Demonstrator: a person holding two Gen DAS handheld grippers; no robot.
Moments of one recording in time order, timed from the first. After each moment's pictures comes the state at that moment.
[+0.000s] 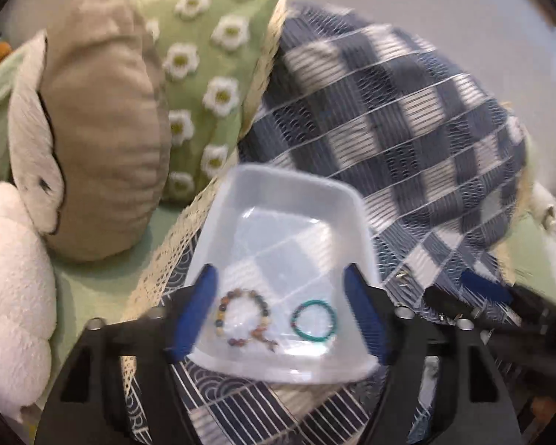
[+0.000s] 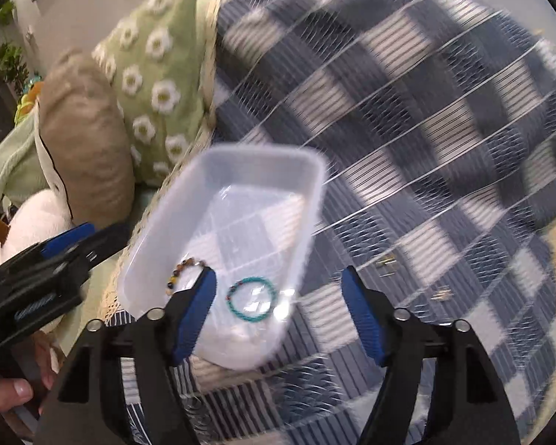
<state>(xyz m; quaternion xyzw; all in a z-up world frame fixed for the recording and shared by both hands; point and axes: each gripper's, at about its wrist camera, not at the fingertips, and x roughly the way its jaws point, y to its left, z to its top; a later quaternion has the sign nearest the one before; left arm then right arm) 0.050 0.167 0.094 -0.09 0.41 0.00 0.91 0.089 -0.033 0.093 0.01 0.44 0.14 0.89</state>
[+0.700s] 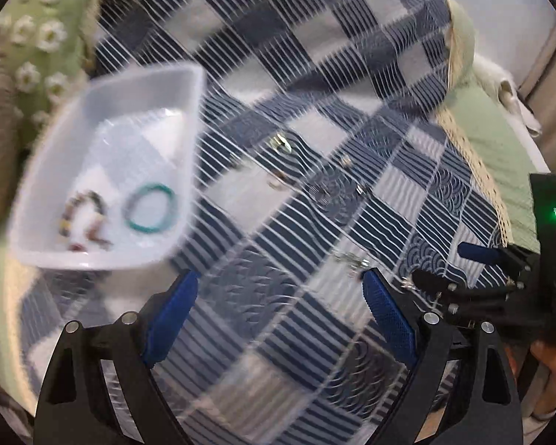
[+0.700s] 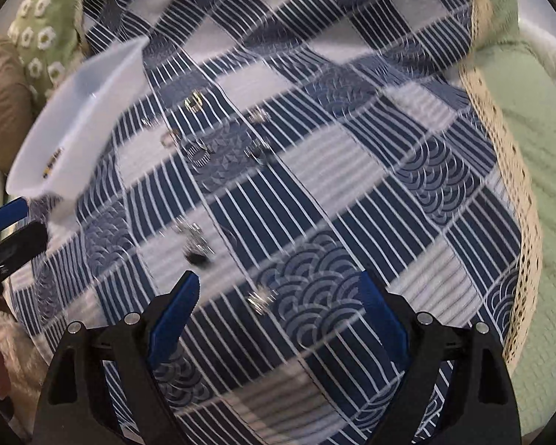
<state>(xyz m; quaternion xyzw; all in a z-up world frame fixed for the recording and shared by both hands) 0.018 -0.014 -0.007 -0.02 0.54 -0.13 0.83 0.014 -0.204 -0.039 0.01 0.57 0.03 0.82</state>
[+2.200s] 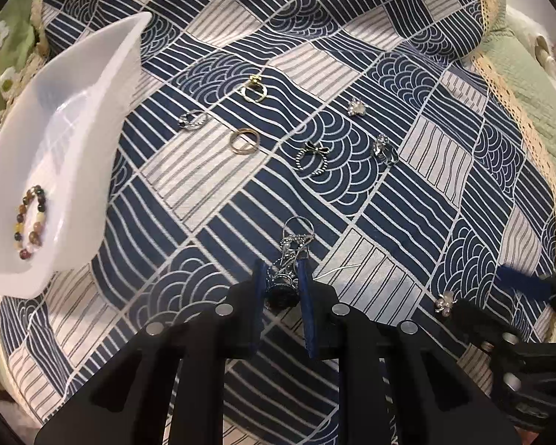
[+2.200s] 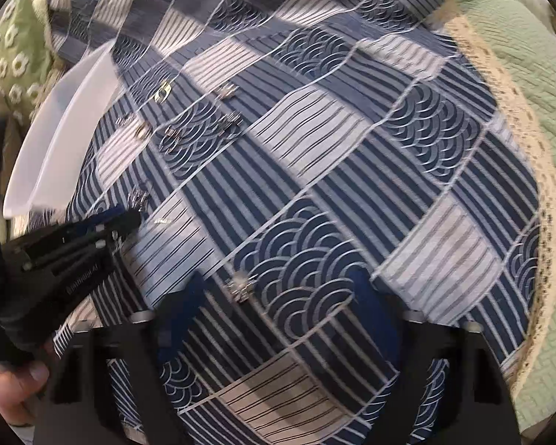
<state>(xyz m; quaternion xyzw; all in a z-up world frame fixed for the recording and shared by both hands) 0.056 -0.065 -0.064 0.04 0.59 -0.08 0.80 0.014 -0.215 -0.062 0.08 0.61 0.03 0.79</state>
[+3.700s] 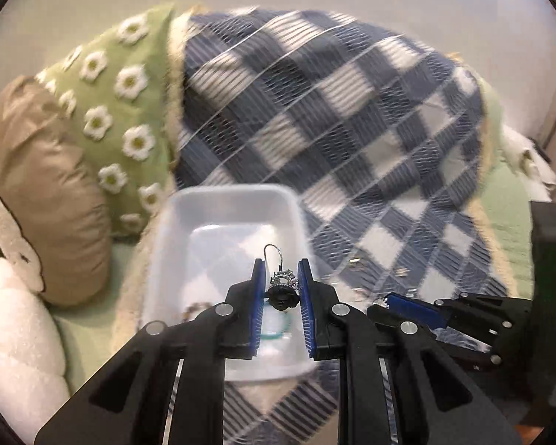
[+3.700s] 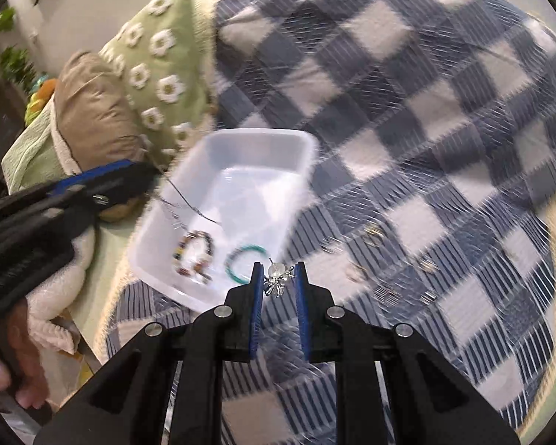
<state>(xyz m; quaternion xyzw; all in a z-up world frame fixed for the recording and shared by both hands) 0.075 0.094 0.122 0.00 0.44 -0.06 0.90 0.090 -0.018 0.078 0.01 0.48 0.19 0.85</state>
